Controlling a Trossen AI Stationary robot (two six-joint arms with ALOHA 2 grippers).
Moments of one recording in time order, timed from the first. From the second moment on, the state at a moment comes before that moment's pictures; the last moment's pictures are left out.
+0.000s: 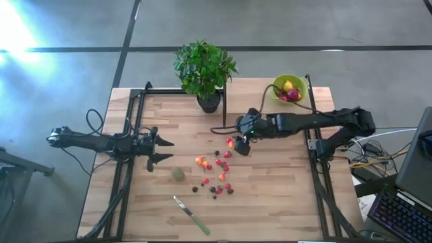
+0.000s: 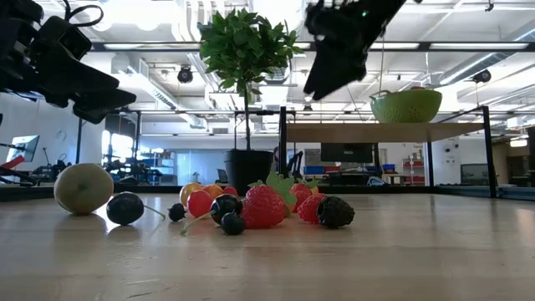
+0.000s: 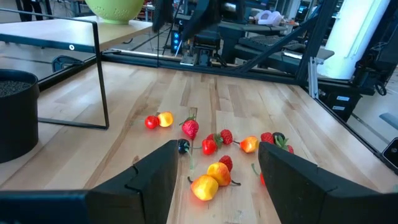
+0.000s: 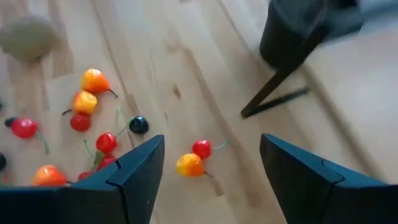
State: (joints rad) left arm -0.17 0.20 0.03 -0.01 -0.18 -0.16; right arm -0.02 1.51 1.17 -0.54 0.29 0.28
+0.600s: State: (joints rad) left arm -0.17 0.20 0.03 -0.01 -0.18 -0.16; right arm -0.02 1.75 1.17 -0.48 0.24 0.49
